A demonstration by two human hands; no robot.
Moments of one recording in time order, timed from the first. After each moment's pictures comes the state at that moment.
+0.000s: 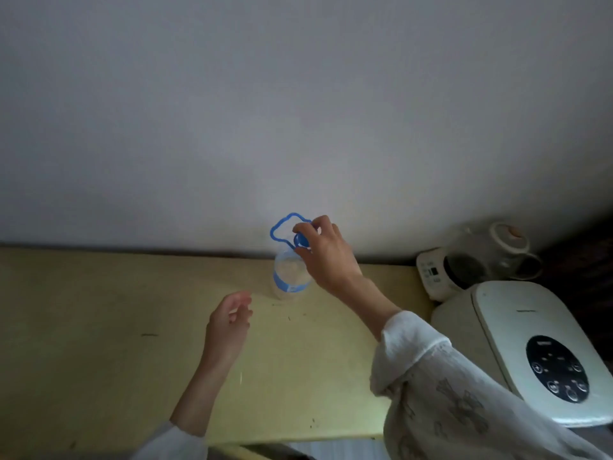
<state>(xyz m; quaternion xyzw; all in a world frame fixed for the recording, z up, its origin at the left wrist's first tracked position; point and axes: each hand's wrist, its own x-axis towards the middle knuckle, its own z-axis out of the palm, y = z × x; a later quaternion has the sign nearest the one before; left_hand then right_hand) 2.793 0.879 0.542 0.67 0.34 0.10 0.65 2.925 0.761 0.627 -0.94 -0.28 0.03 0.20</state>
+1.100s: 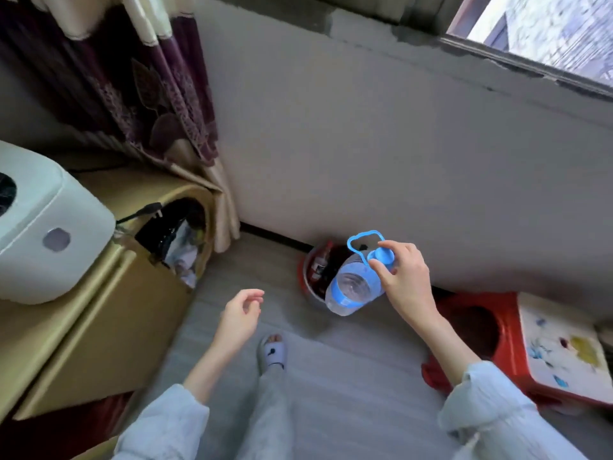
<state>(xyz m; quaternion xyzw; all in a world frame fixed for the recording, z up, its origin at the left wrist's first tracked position) 2.589 0.270 0.436 0.79 -0.17 -0.39 0.43 2.412 0.080 0.535 -0.81 0.48 -0.15 0.29</state>
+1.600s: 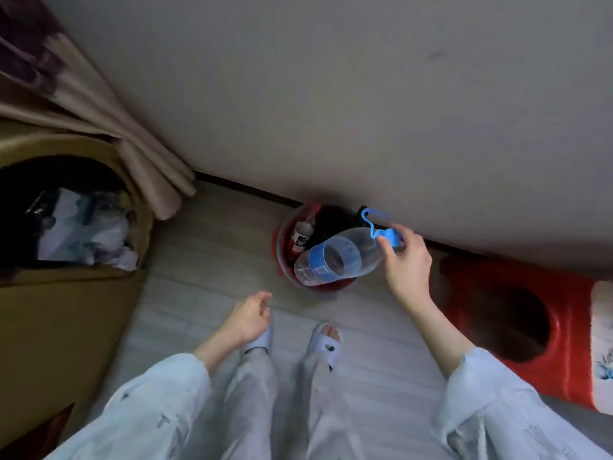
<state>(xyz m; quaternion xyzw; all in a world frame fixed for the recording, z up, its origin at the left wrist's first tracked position) 2.576 0.091 0.219 0.80 -0.26 -0.54 0.10 2.418 -0.102 0.289 -0.69 0.62 -0.10 0.35</state>
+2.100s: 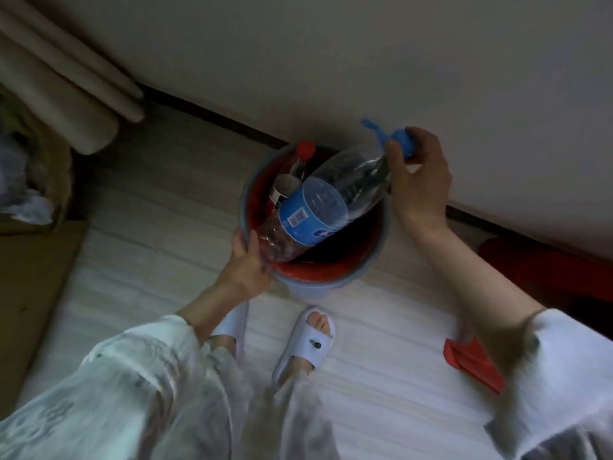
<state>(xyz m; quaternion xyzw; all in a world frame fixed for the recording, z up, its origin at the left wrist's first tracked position) 2.542 0.015 0.010 0.83 -0.26 -0.49 0.09 2.440 -0.206 0.101 -0.70 0.57 -0.17 0.39</state>
